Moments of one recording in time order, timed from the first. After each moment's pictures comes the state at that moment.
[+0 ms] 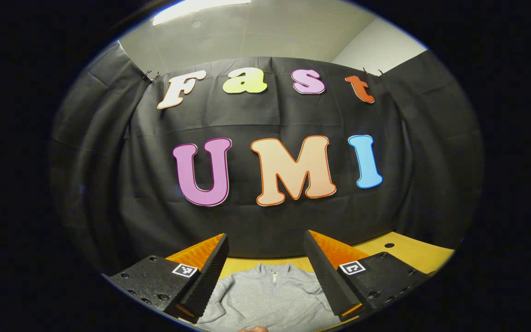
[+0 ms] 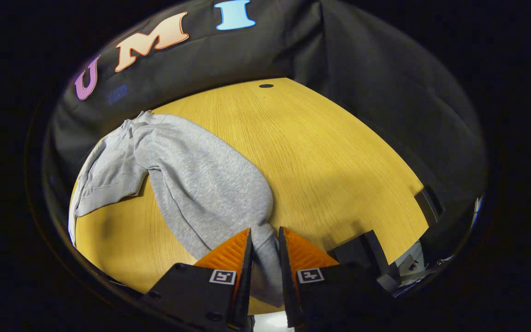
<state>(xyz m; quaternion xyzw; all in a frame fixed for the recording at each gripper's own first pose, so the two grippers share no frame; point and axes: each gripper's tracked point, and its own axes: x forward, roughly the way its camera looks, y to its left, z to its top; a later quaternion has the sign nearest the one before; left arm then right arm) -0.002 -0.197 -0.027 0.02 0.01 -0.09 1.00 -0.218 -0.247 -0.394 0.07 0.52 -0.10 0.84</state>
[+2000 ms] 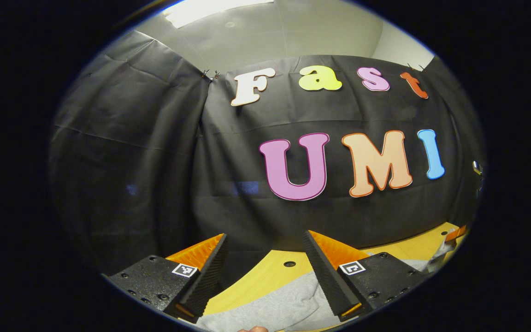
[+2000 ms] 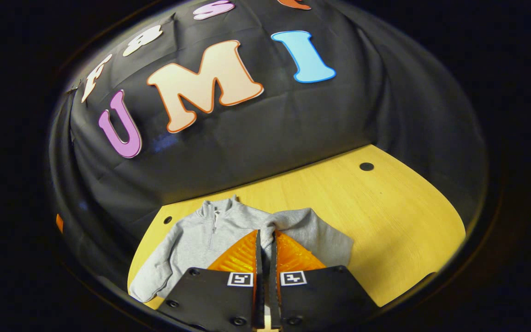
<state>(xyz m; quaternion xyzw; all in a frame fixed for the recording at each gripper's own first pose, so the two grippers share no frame) -0.021 0.056 -0.029 0.04 0.02 0.08 1.00 0.054 -0.009 -0.250 0.16 0.36 0.02 0.92</state>
